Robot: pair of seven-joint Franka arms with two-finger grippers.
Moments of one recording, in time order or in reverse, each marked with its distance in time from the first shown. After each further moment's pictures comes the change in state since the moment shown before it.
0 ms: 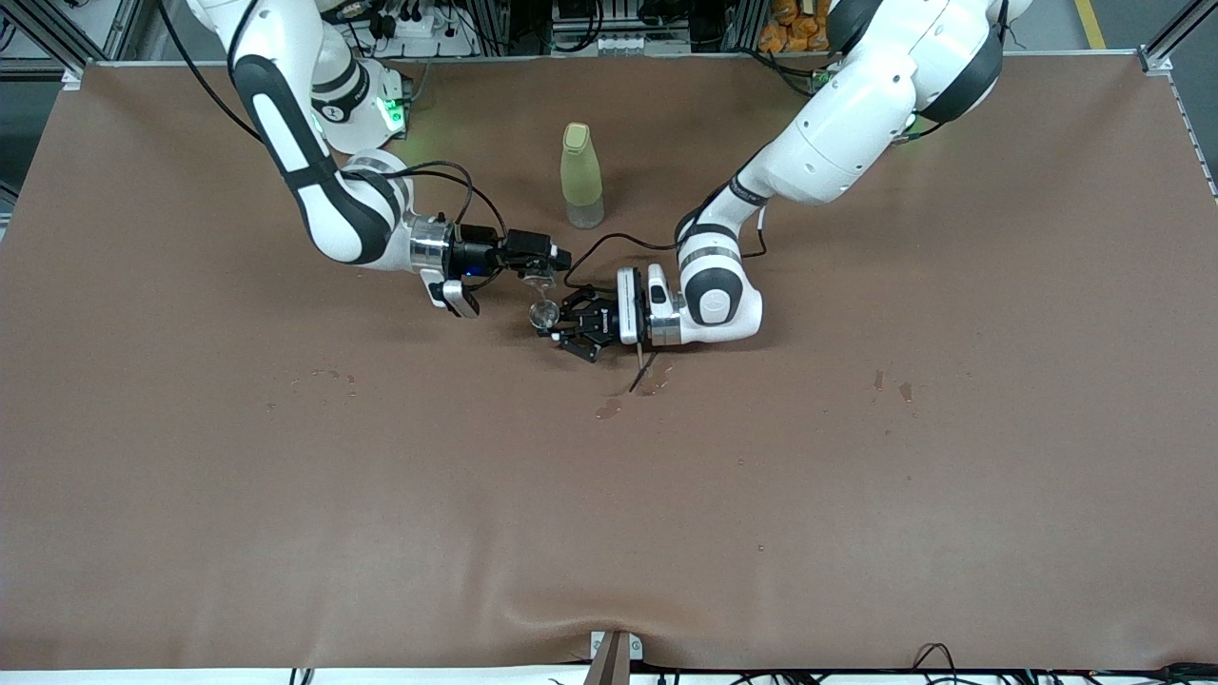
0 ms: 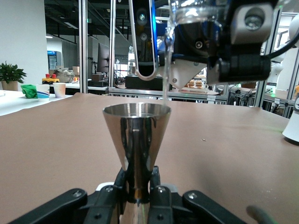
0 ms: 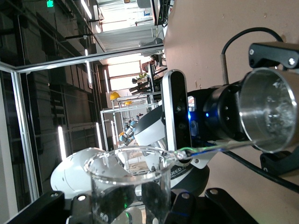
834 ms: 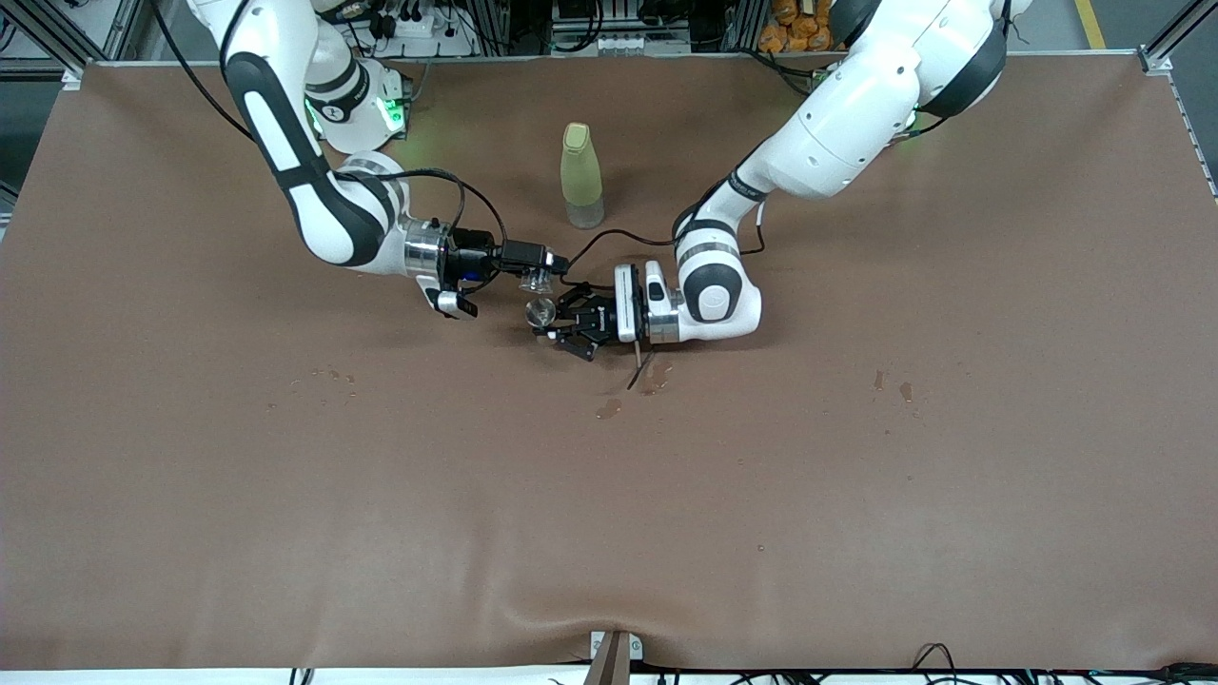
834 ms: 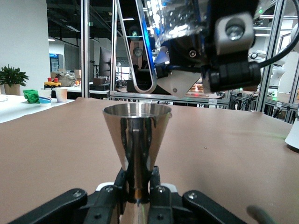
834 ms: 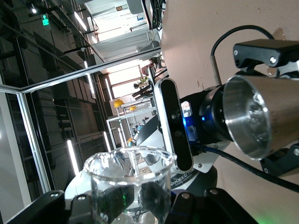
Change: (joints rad) left arm 0.003 -0.025 -0.011 -0.004 -0.006 0.010 -0.008; right arm -0.006 -0.004 -0.012 0.020 0.000 0.000 0.130
